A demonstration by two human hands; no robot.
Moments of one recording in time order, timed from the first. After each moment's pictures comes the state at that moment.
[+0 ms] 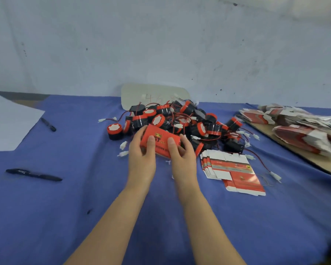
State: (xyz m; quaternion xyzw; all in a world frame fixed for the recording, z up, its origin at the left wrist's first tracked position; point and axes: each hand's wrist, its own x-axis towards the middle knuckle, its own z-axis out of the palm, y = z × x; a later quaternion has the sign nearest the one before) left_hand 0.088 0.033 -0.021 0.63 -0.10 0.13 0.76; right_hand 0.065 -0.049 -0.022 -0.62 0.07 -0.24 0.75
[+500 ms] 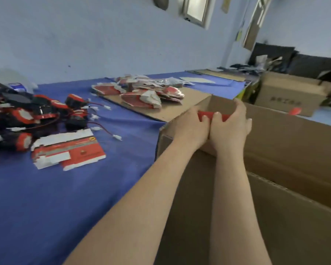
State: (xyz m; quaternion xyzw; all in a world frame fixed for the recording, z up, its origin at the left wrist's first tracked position) left_hand -0.181 -0.282 0.066 0.67 -0.51 -0.15 0.52; right_hand -0.255 -0.299 0.072 -0.63 0.52 -0.52 0.25
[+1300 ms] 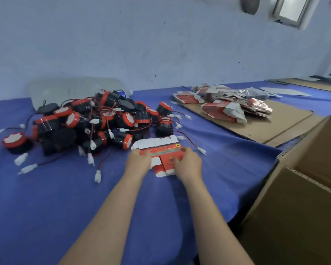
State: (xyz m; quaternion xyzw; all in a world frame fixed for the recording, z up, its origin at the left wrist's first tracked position) left_hand 0.065 -0.130 -0.042 0.81 -0.08 -0.12 0.57; right_hand -0.003 -0.236 -0.054 -0.84 0.39 -0.18 0.32
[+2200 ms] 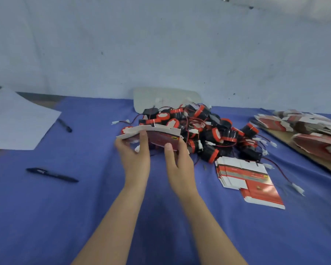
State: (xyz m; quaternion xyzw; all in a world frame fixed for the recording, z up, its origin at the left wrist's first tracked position) left_hand 0.116 0.065 -0.018 0.59 0.00 0.22 0.78; right_hand 0.079 -0.023 -0.032 -0.77 -0.05 -0.30 0.56
